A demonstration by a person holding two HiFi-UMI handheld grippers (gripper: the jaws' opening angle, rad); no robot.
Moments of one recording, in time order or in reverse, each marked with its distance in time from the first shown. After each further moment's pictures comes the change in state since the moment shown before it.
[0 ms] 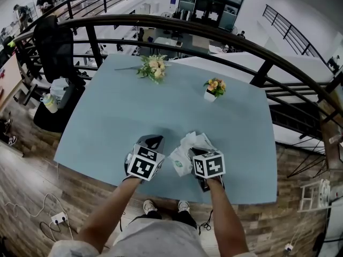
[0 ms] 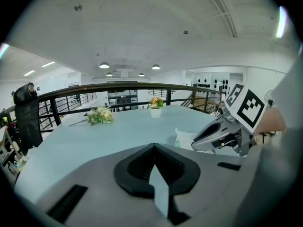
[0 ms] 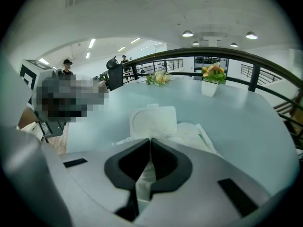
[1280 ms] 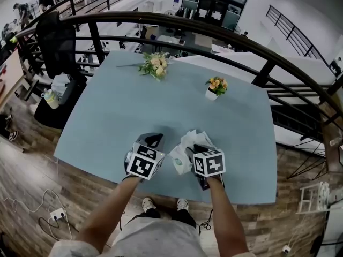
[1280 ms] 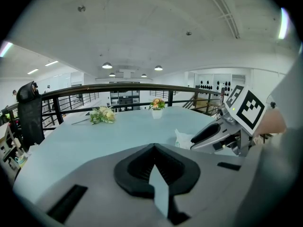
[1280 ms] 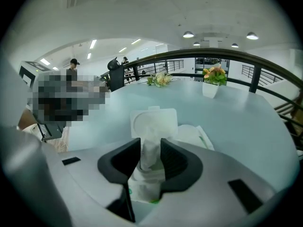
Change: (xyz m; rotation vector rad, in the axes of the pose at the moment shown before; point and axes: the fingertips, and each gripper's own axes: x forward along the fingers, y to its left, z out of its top) left arm -0.002 -0.001 -0.001 -0.025 -0.015 0.019; right arm -0.001 0.001 0.004 -0.007 -0.011 0.012
